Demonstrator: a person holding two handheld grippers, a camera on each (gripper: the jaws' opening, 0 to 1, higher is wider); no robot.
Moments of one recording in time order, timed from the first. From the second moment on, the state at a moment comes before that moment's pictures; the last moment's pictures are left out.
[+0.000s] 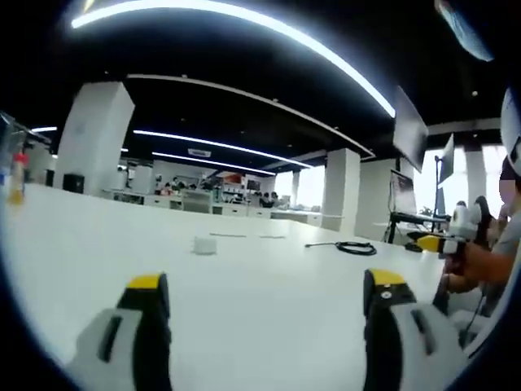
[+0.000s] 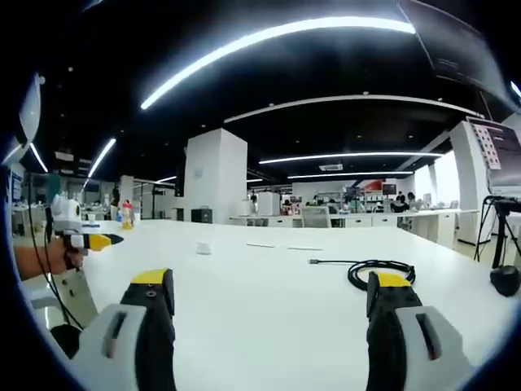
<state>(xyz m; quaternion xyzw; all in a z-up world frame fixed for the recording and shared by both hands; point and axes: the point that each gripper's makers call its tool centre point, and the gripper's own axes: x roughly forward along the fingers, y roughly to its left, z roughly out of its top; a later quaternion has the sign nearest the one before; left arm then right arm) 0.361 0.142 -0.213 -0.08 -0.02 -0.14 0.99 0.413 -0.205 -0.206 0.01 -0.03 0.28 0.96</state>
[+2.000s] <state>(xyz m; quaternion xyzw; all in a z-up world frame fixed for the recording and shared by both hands) 0.356 0.155 -0.214 -0.05 -0.02 -0.11 0.99 0.409 -0.196 -0.202 0.00 -0.04 0.29 0.96</state>
